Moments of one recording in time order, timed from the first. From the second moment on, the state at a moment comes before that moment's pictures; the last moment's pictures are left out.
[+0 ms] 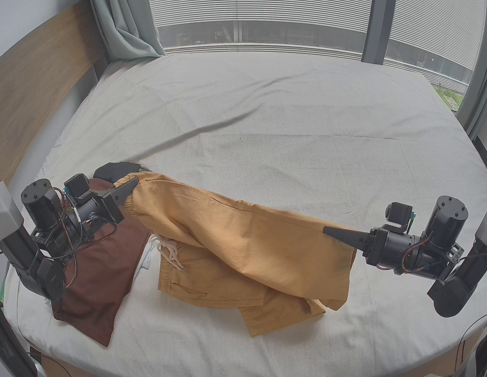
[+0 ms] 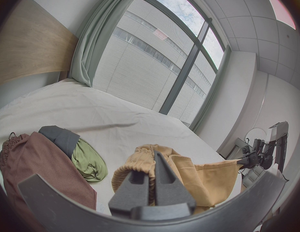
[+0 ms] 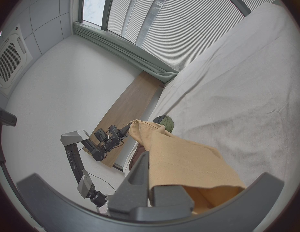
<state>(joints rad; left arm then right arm) -0.05 1.96 -0.49 -1.55 -0.50 -0.35 0.37 1.92 -0.35 -1.54 0.65 0.64</state>
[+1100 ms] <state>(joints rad) -0.04 1.84 -0.45 -1.55 -0.55 -0.43 0.35 1.88 -0.44 -1.54 0.54 0.64</state>
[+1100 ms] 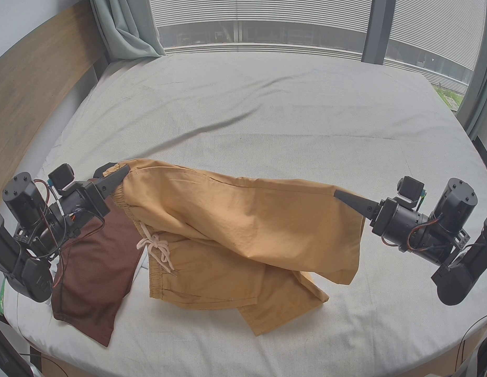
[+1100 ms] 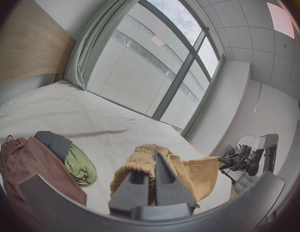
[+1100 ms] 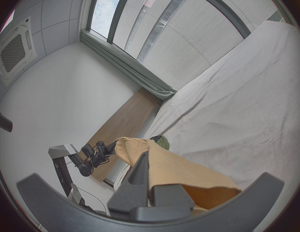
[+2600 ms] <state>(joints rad) -0.02 1.84 -0.47 -1.55 -0.56 -0.44 0.23 1.85 -0.50 -1.54 0.54 0.64</state>
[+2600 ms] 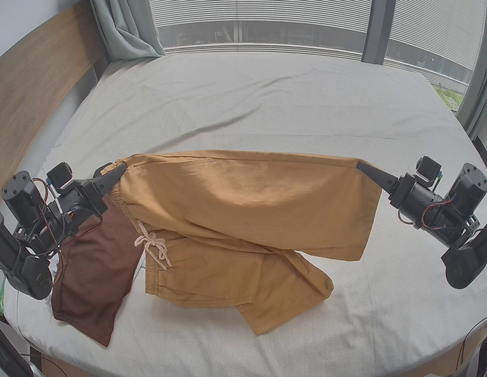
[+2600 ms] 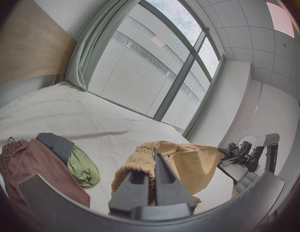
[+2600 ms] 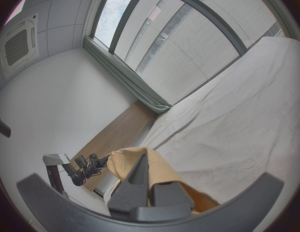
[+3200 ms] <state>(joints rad) -0.02 1.87 -0.48 -1.55 -0.56 -0.43 0.21 1.85 -0.51 -1.55 0.54 0.64</state>
